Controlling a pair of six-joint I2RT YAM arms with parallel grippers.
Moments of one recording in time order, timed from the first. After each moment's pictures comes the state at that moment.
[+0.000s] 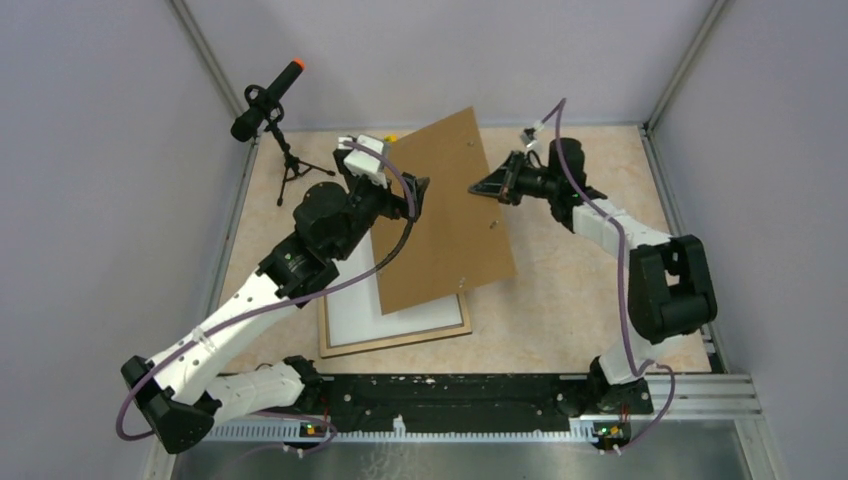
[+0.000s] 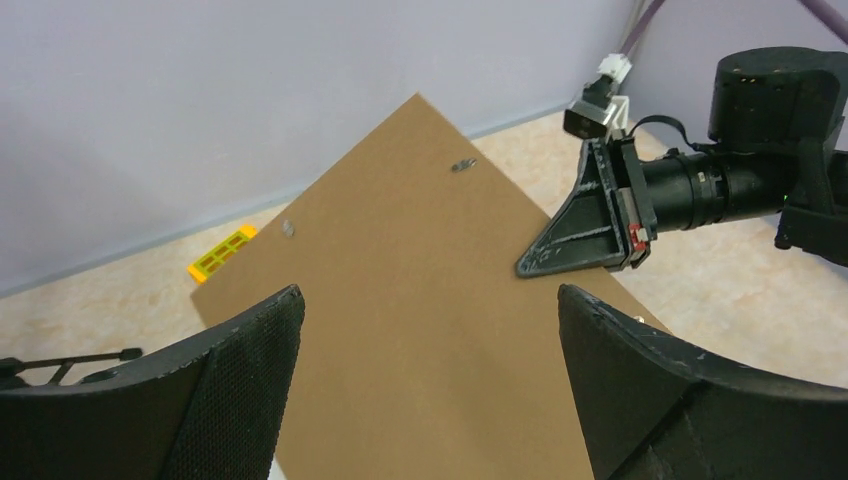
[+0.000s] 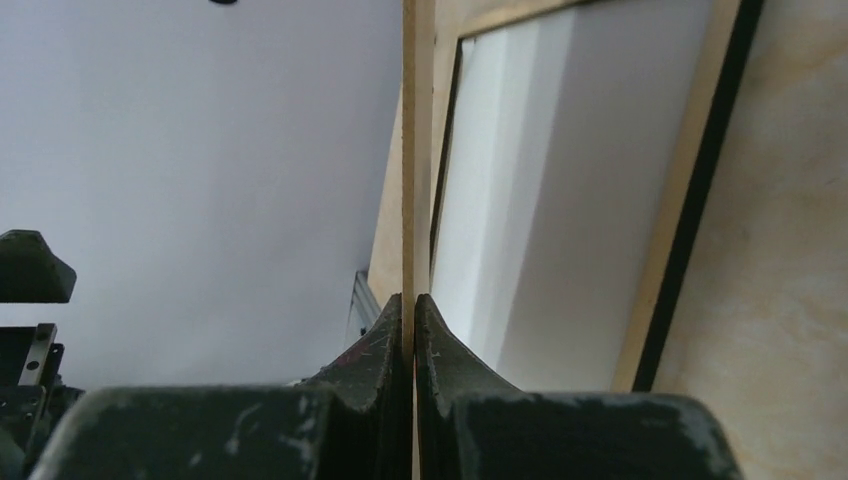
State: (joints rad) left arm -0.76 1.05 1.14 -0.05 -0.24 -0.05; right arm 0.24 1.61 1.10 0.19 -0.79 0.91
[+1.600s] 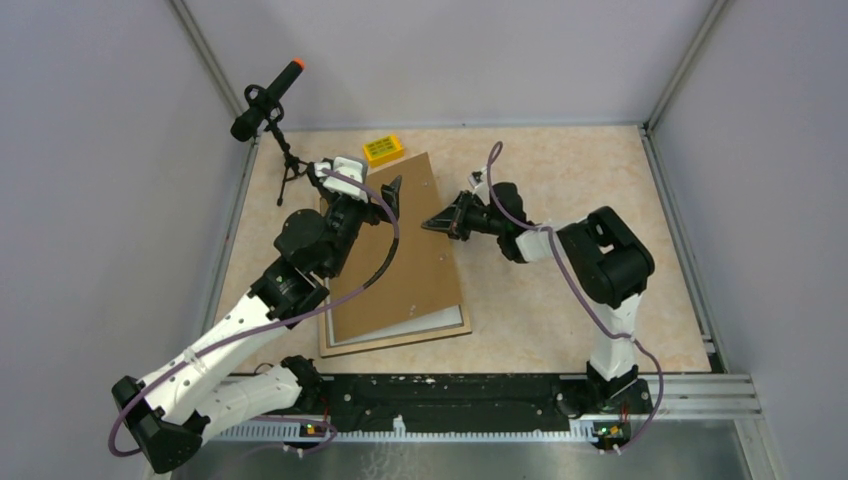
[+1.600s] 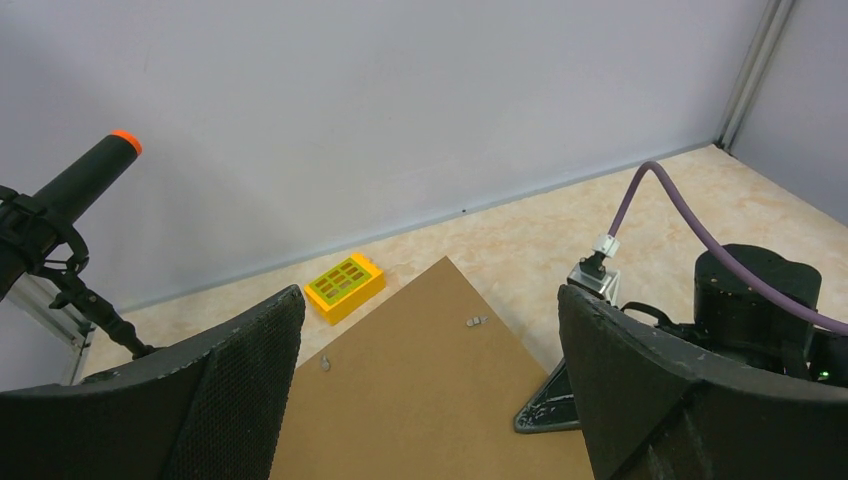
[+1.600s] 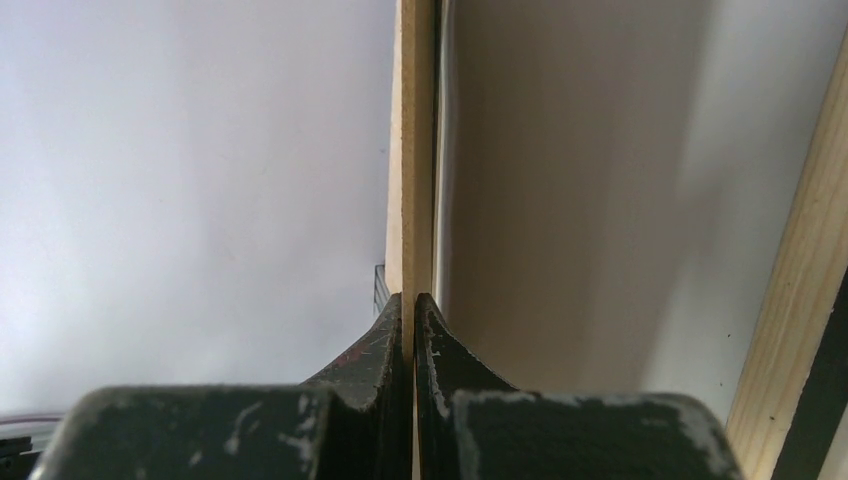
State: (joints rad) left arm -0.76 0.91 0.92 0.16 -0.41 0.13; right arm 0.53 1.98 0.98 0.75 -0.63 1.21
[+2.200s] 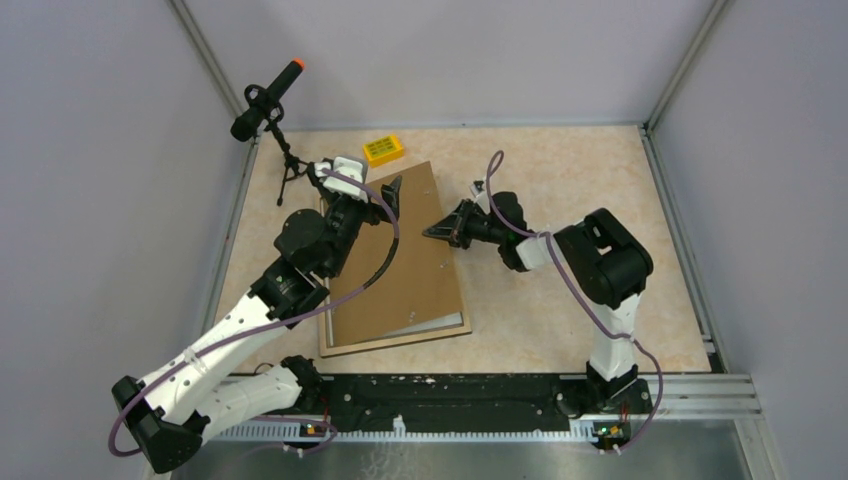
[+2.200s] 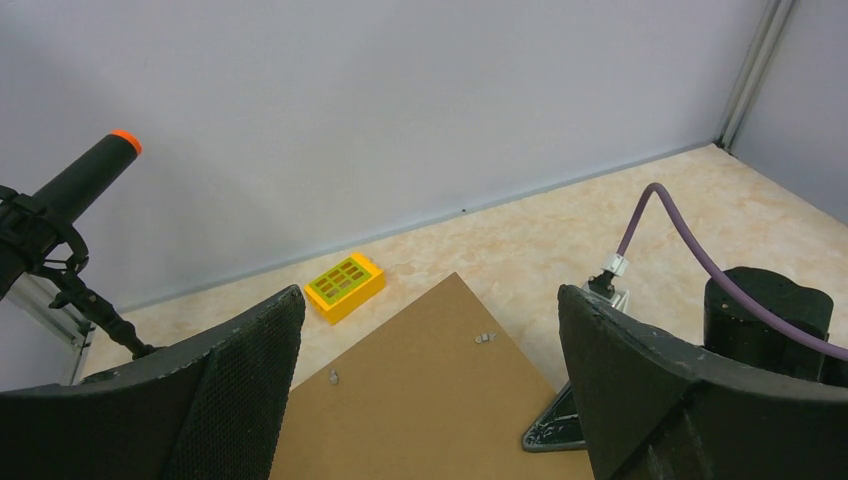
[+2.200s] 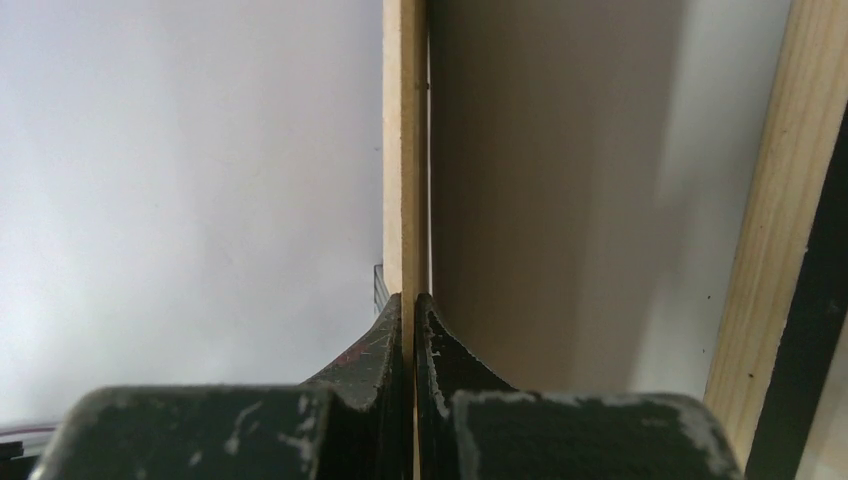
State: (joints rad) left arm -0.76 0.91 0.92 0.16 -0.41 0.13; right arm 0.55 1.98 0.91 0.83 -0.60 1.24
